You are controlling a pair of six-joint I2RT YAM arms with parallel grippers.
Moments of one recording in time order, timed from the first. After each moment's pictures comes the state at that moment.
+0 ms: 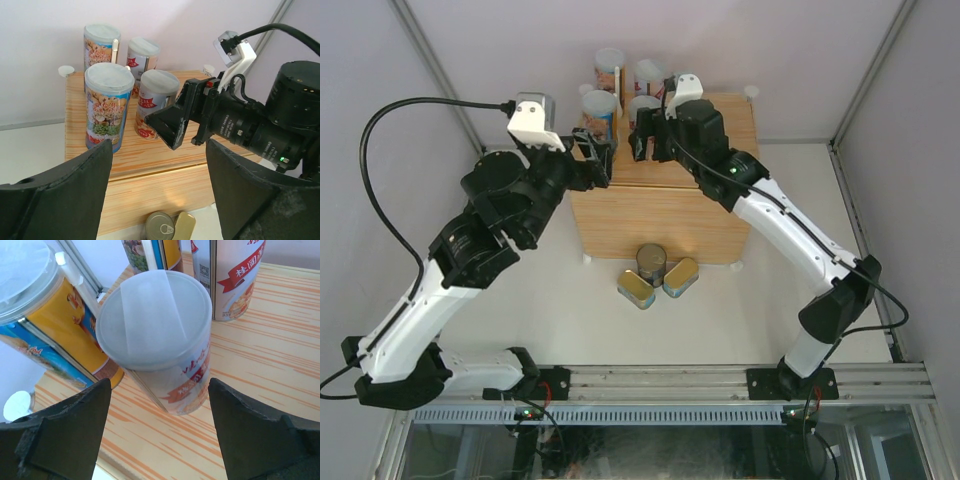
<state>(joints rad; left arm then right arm) -0.93 1.18 1.73 -0.48 -0.57 -0.20 0.69 1.67 1.84 -0.41 0.19 0.29</state>
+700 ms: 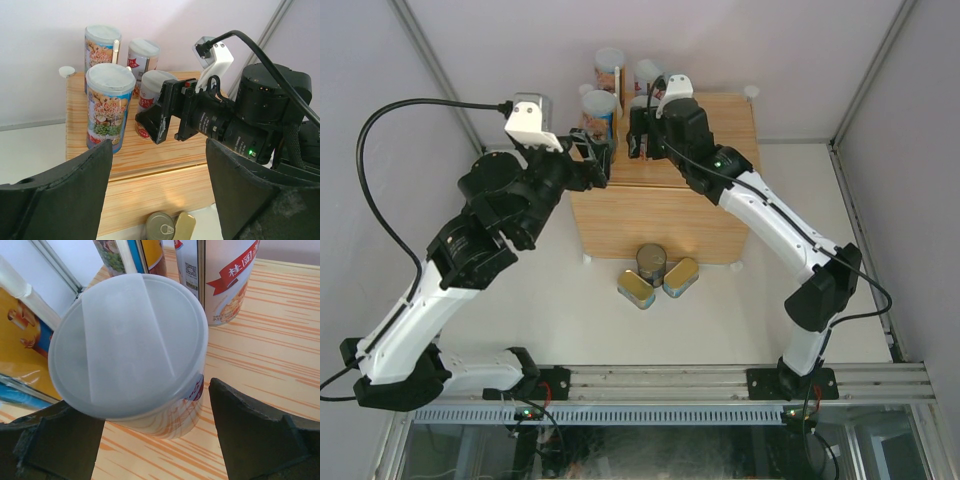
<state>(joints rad) -0.92 1.17 1.72 -0.48 -0.56 -0.20 0.69 1.78 1.92 -0.42 0.25 0.28</state>
